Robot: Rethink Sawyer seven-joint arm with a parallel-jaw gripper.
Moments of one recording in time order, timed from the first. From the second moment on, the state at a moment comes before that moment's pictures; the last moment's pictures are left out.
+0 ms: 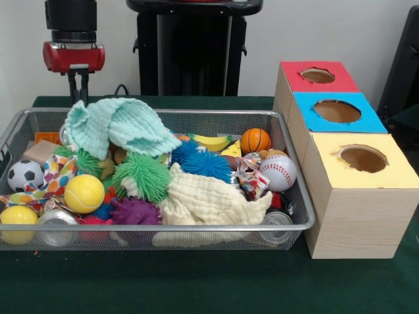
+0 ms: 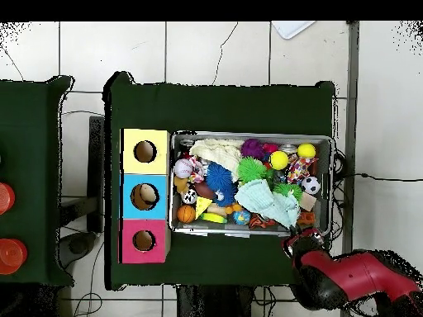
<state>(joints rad) -1.23 -0.76 0.70 2.08 -1.28 0.29 1.55</state>
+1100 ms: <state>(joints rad) -1.12 -0.81 0.69 2.08 -1.69 0.16 1.55</state>
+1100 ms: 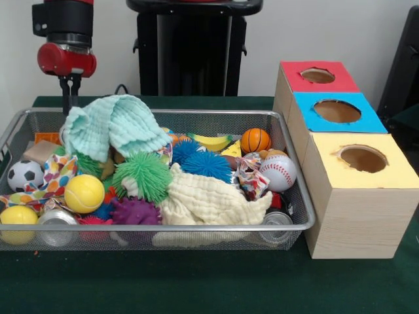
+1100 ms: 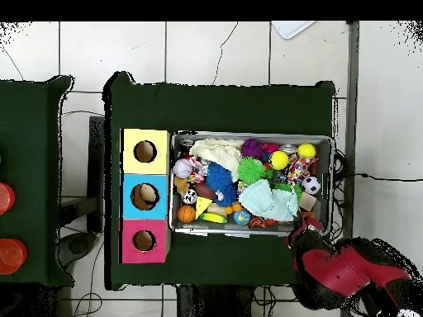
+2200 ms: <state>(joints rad) -1.01 -0.85 0.59 2.00 -1.76 0.11 1.55</state>
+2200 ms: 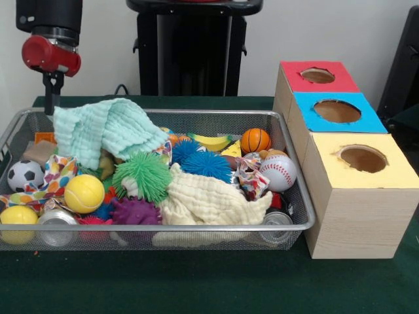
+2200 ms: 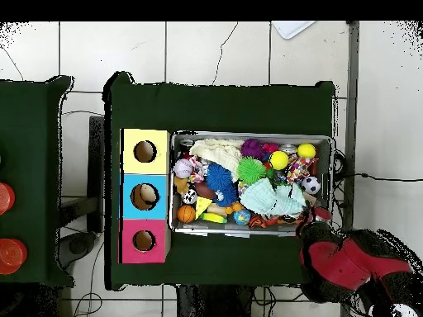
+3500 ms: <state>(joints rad) -1.20 -0.78 0.58 1.97 -1.35 0.31 1.42</state>
